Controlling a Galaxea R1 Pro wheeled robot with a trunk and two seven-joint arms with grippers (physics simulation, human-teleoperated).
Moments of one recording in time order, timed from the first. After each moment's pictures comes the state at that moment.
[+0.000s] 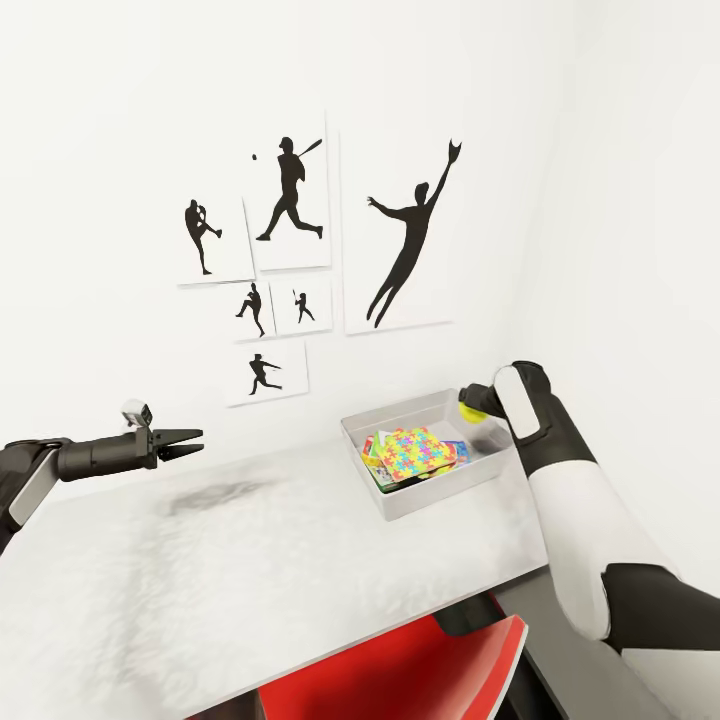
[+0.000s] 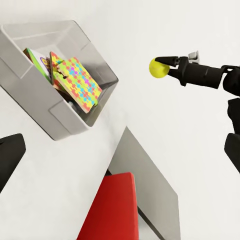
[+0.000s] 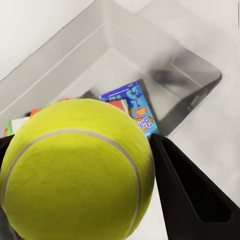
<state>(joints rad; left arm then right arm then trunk) -0.89 0.57 -0.14 -0.75 0.53 0.88 -1.34 -1.10 0.01 -0.04 -0.89 -0.55 0.91 -0.61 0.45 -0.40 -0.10</state>
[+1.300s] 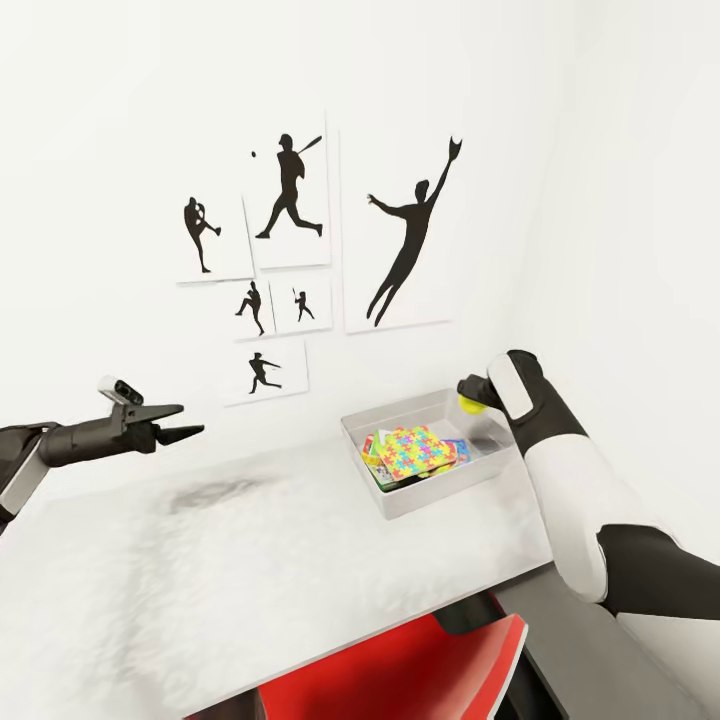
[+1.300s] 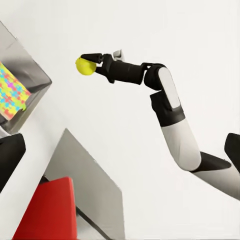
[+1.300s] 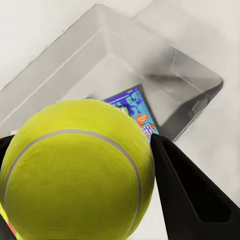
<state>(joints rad) -0.90 0.58 -0.11 -0.83 0.55 1.03 -1.55 -1.20 0.01 -0.04 -0.71 -0.55 0.83 -0.61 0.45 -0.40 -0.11</state>
